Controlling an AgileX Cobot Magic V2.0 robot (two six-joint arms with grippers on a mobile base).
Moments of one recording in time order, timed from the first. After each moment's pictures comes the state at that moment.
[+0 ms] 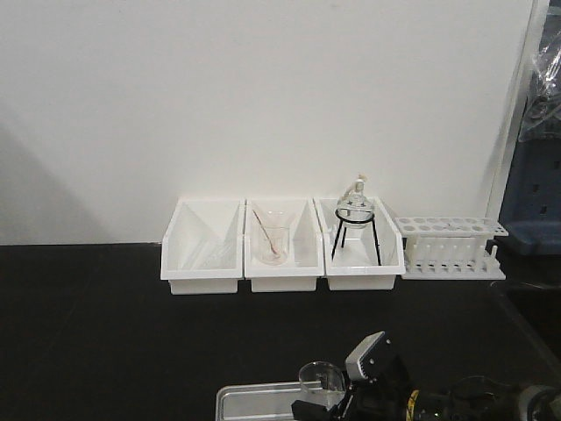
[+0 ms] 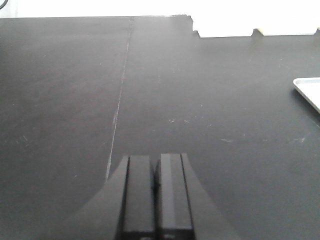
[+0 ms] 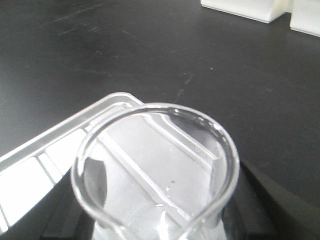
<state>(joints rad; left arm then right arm) 0.01 -0.01 0.03 0.01 0.36 -0.01 0.20 2.10 -0.96 -1.00 -0.86 0.59</state>
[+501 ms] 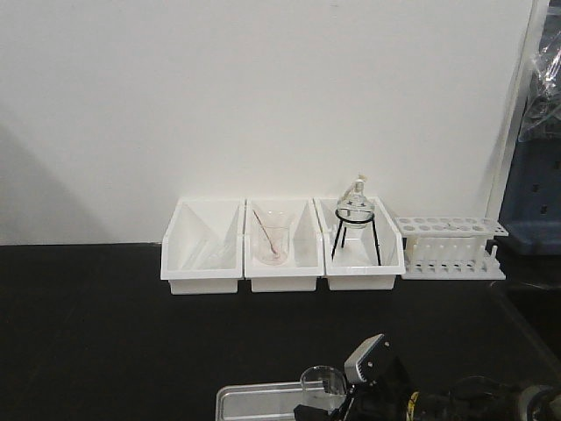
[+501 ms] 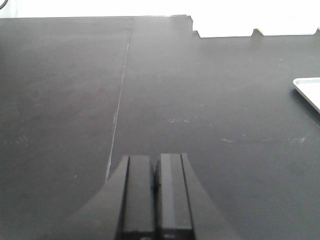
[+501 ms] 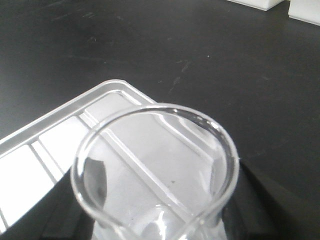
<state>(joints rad) 0.01 -0.01 0.03 0.01 0.36 -0.01 0.20 2.10 -0.96 -1.01 -0.84 0.58</state>
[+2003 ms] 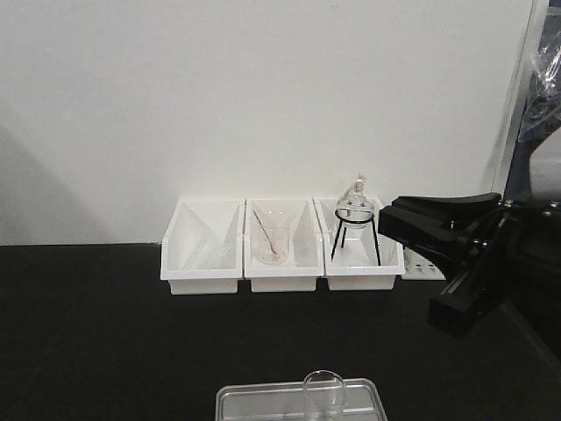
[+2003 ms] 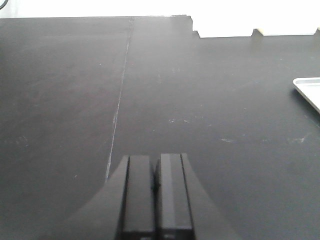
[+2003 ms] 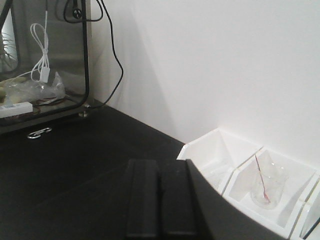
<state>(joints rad) 0.01 -0.01 0.03 0.01 0.36 -0.01 0.20 1.10 -0.96 -1.52 -0.61 1.43</state>
